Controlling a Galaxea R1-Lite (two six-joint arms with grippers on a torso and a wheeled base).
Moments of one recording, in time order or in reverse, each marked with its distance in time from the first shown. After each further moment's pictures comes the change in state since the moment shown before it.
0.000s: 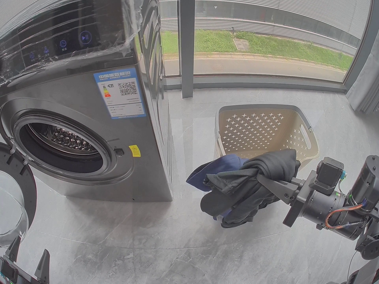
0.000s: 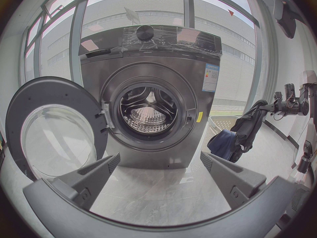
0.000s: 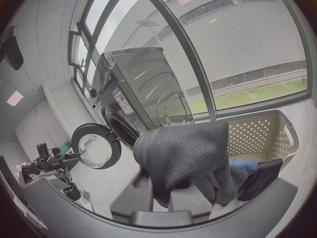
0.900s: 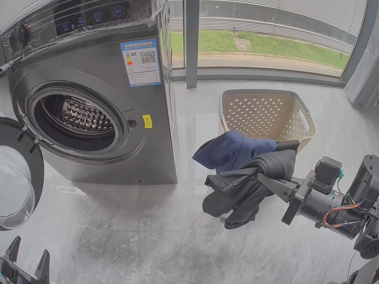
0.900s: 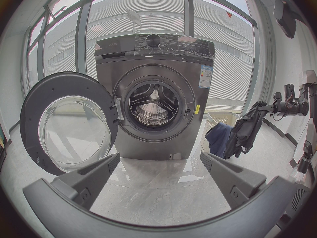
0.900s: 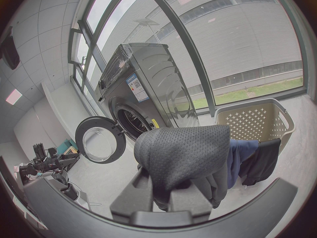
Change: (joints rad) left arm 0.000 0.000 0.000 0.000 0.000 0.000; right arm -0.015 0.015 -0.004 -0.001 -0.008 0.001
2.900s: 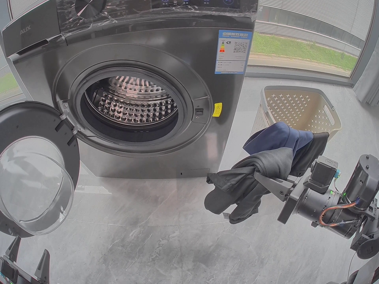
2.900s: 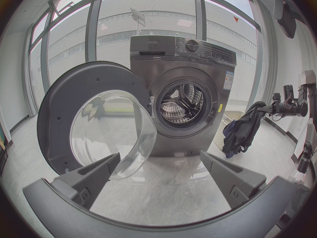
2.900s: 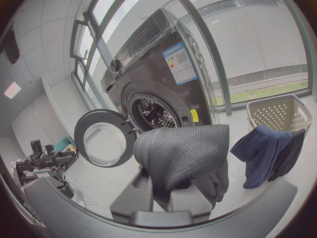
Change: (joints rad) left arm 0.000 0.000 0.000 0.000 0.000 0.000; right arm -0.004 0.034 -0.007 -0.033 0.001 -0.037
